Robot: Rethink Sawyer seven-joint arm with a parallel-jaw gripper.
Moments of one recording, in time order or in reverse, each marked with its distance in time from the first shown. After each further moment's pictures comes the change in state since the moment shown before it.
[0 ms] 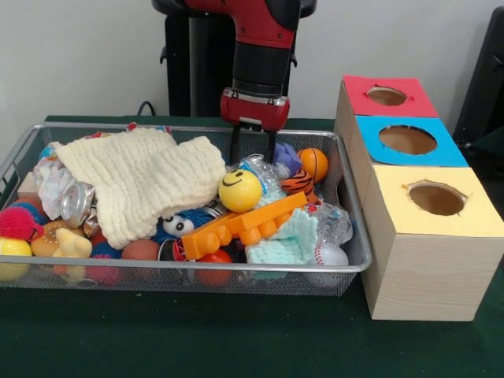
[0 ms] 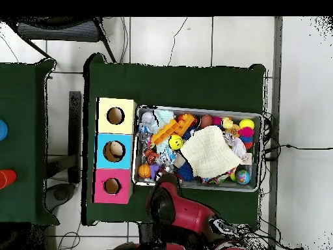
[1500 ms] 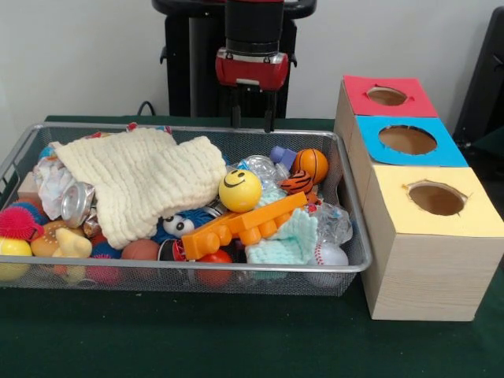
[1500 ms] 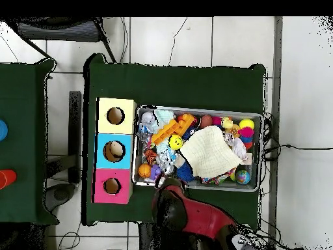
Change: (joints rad) arm -0.105 -0.217 0.072 0.060 -0.092 0.284 0.024
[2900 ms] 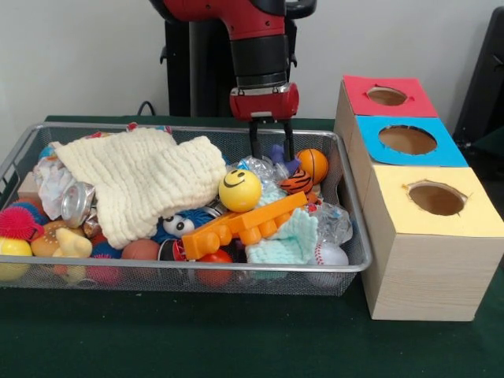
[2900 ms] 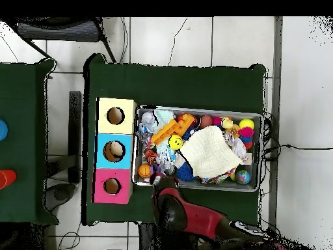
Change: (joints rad) arm -0.189 0.249 0.185 0.042 -0.062 -0.364 0.012
